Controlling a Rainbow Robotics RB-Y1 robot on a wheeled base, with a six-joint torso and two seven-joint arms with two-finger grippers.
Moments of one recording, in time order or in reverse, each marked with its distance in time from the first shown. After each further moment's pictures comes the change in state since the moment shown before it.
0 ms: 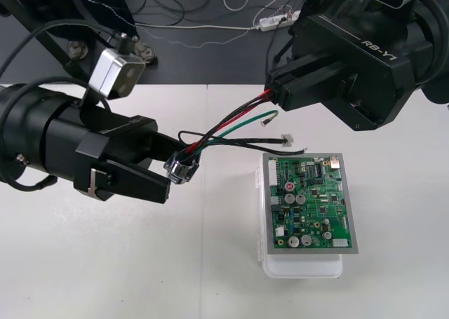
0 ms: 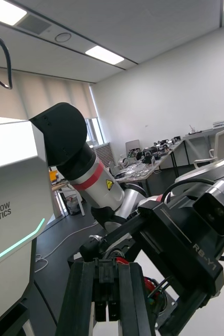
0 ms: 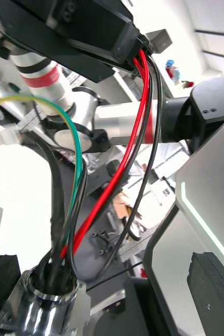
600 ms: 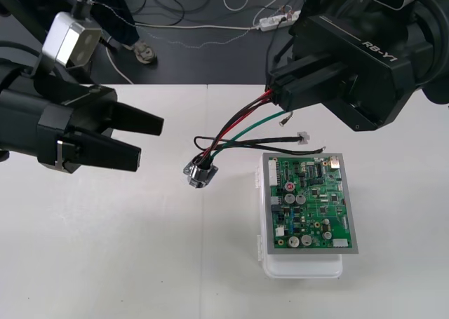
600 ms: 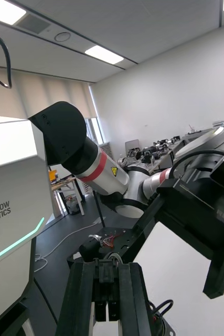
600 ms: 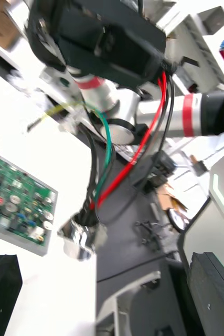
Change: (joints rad) right arm 0.002 -0.004 0.000 0.000 0.000 0.000 0.012; left arm -0.019 0.205 0.068 -0.049 0.000 0.095 -0.002
